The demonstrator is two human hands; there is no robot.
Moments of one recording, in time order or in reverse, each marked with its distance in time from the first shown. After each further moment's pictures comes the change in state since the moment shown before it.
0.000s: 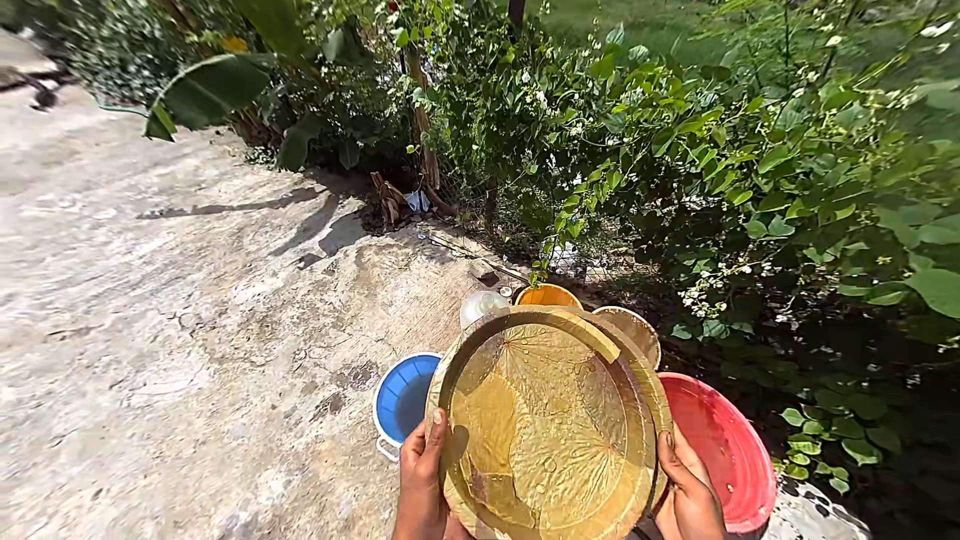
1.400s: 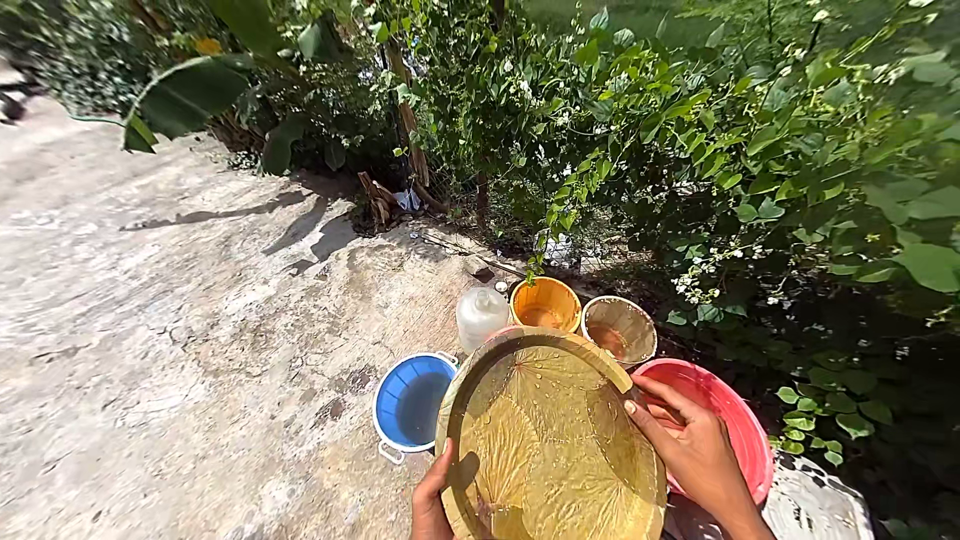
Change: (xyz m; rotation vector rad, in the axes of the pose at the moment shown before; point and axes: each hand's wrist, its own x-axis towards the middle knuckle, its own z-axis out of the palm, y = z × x) left_hand -0.024 -0.014 -0.005 -0.709 -0.398 -0.343; right_hand 0.040 -0.040 0.004 -0.948 -0.073 -0.235
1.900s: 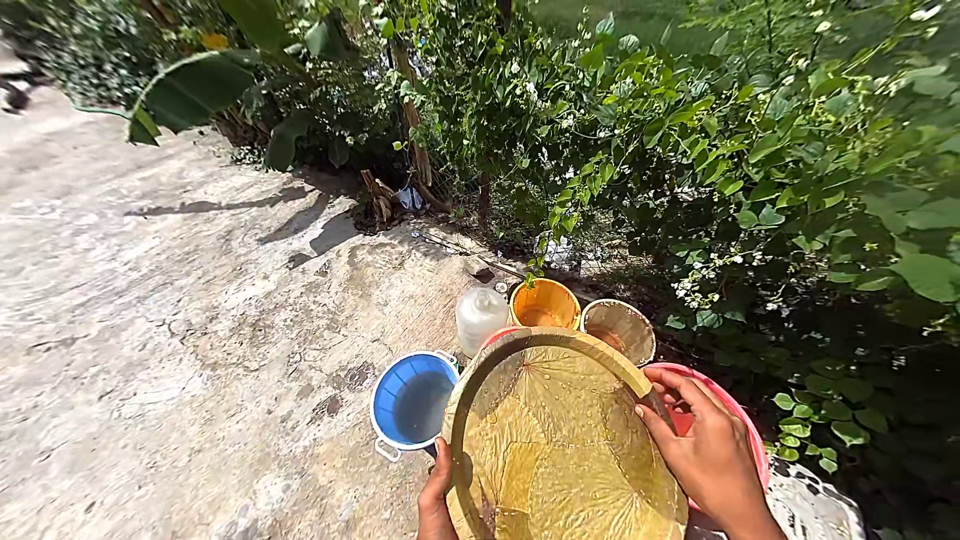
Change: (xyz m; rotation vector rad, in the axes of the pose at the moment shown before) left_hand -0.002 -0.013 0.003 0.043 -0.010 0.088; right_hand 0.003 -0.028 -0.013 -0.351 0.107 -0.175
